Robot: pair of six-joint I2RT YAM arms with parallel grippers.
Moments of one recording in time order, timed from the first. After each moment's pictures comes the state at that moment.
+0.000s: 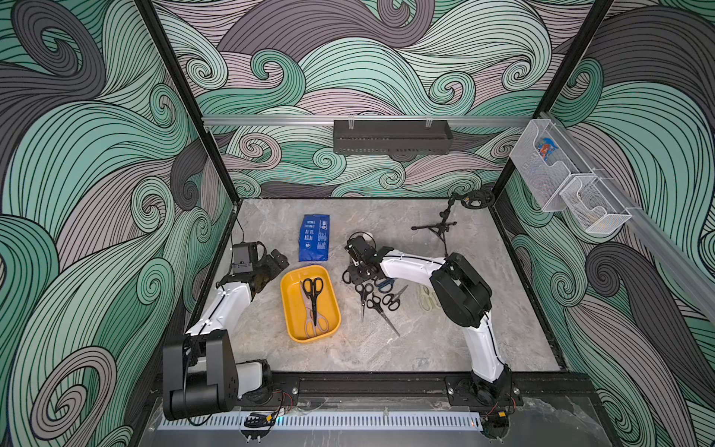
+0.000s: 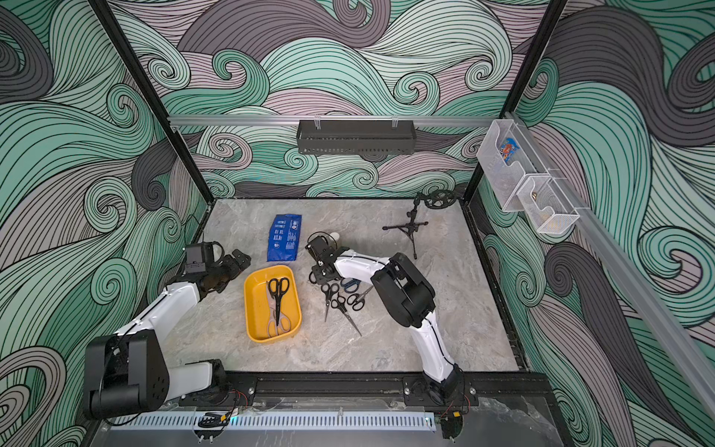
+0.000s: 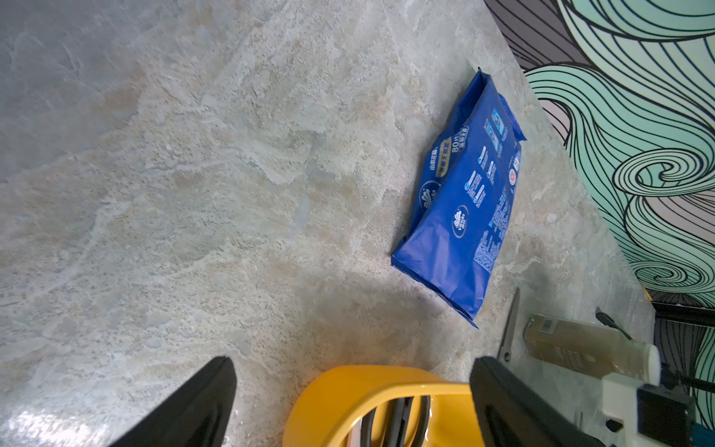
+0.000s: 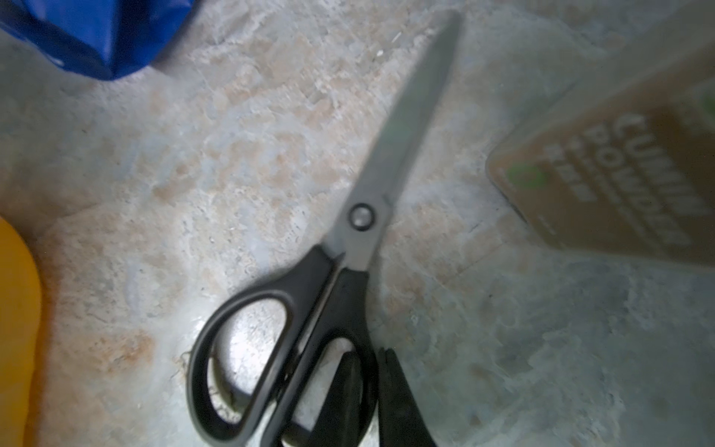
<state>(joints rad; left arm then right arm) 0.15 1.27 0.69 -0.27 0.19 -0.62 0.78 2.15 1.50 -0.50 0.15 0.29</state>
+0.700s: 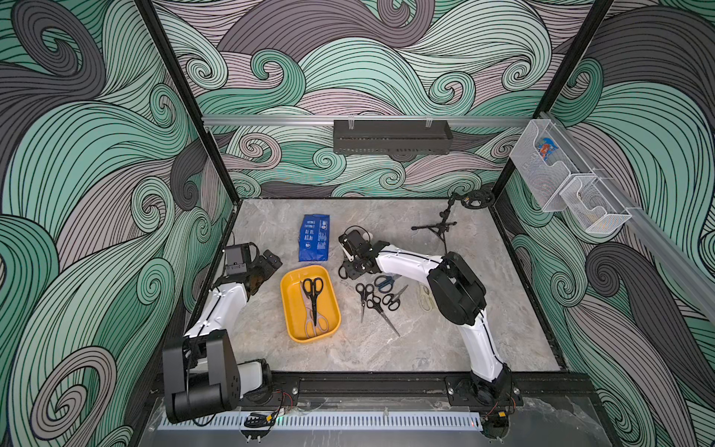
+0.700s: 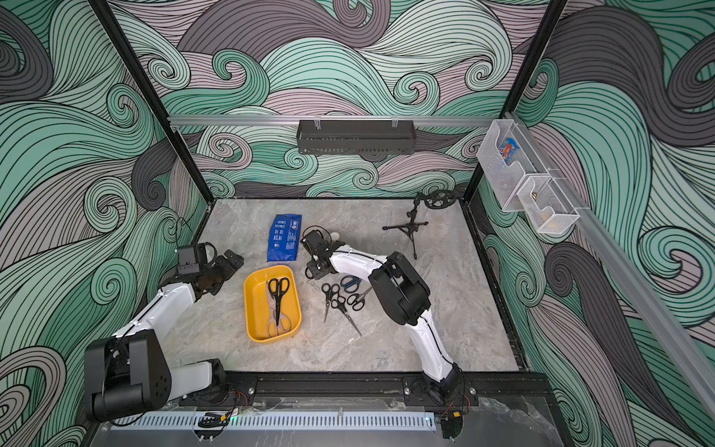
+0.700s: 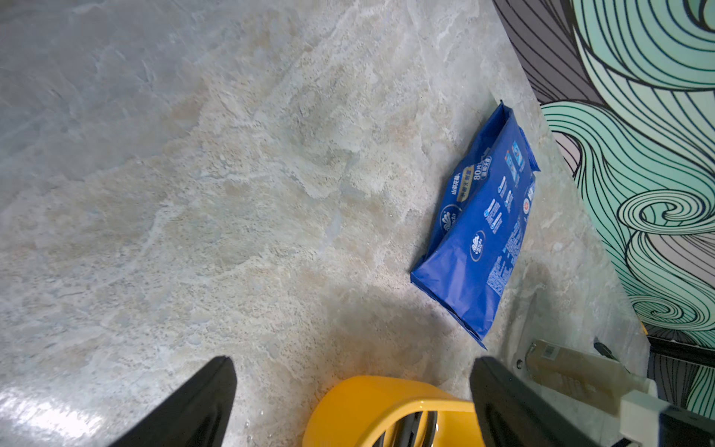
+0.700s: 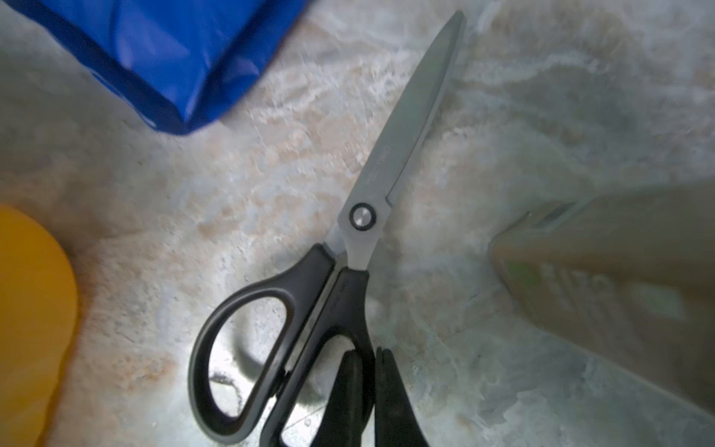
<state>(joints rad) 0.22 1.25 0.69 -0.29 0.20 -0.65 0.78 2.19 1.65 -0.55 0.17 0.13</state>
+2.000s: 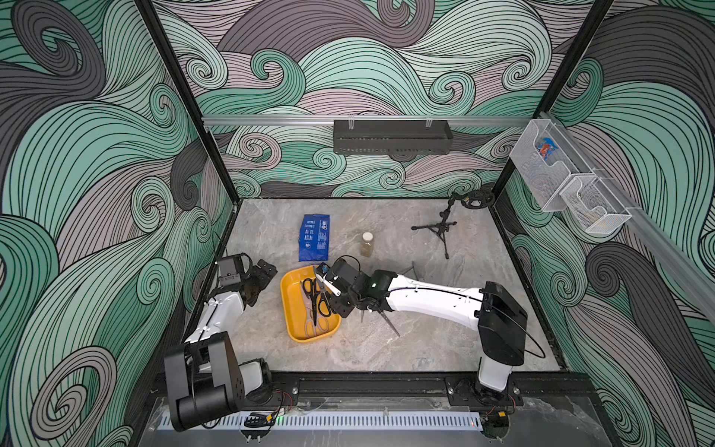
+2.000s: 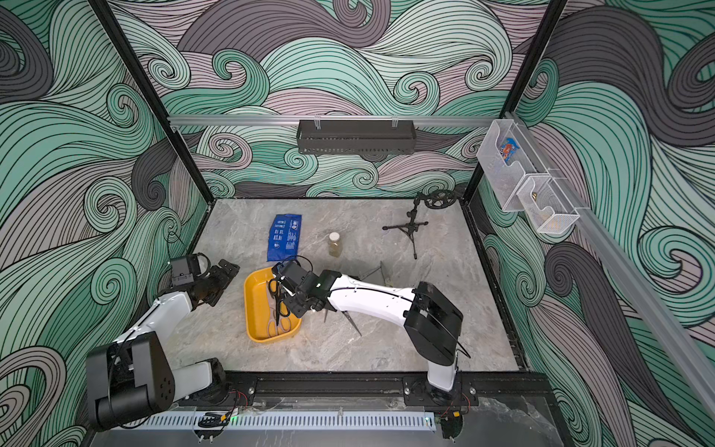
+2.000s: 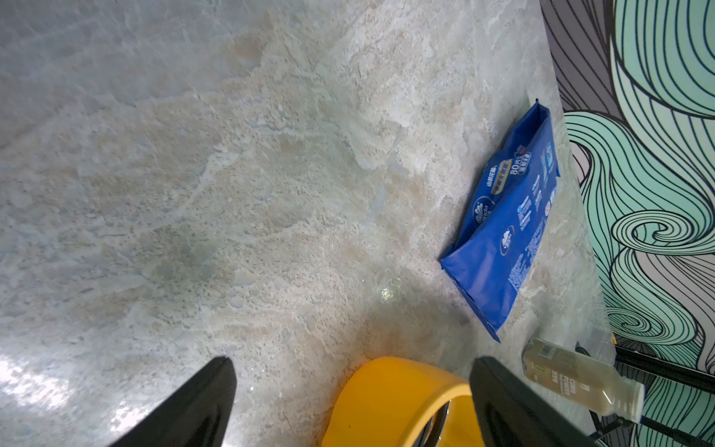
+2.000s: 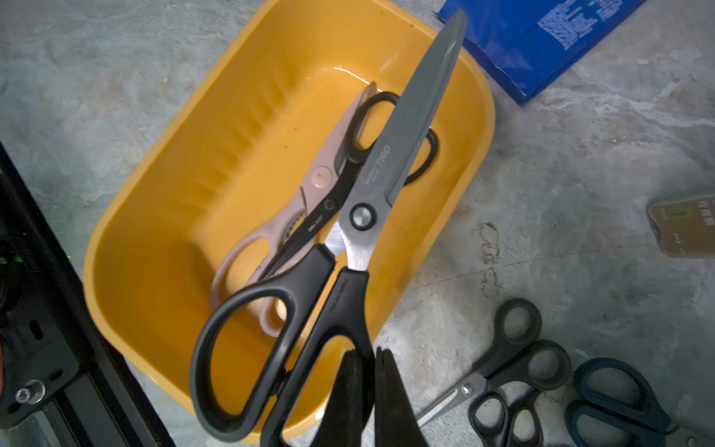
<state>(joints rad) 0.31 1.23 0.59 -0.26 0.29 -0.69 1.11 1.83 1.41 -0.58 0.11 0.19</state>
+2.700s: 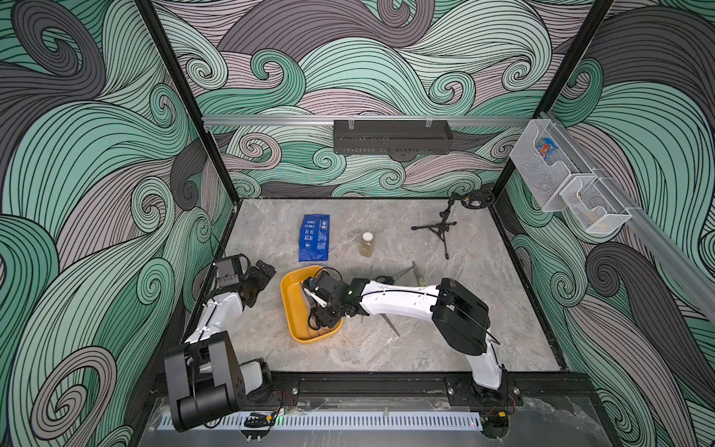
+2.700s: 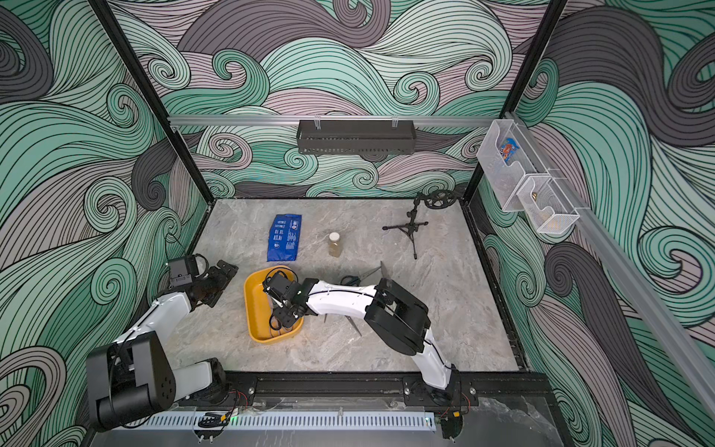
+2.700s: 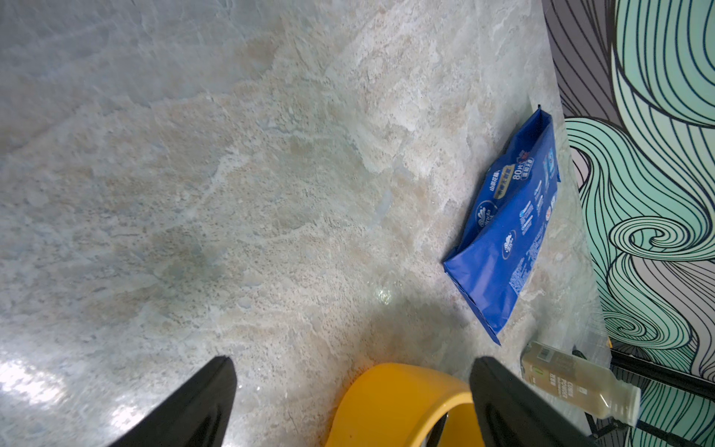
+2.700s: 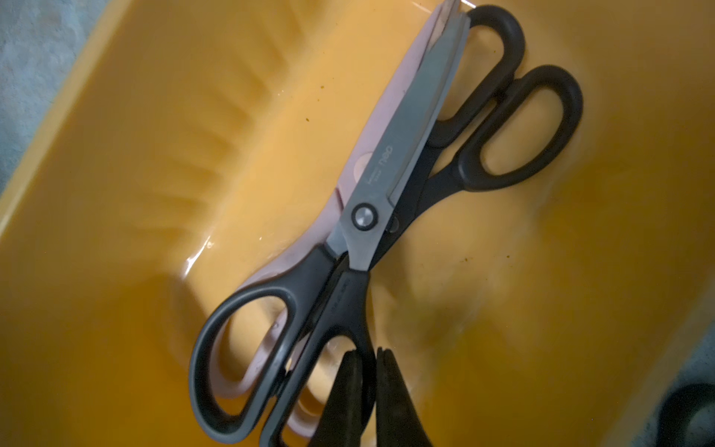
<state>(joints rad) 0.33 1.23 0.58 -0.26 0.30 -0.69 1.13 2.07 1.50 -0.55 0.03 0.23</state>
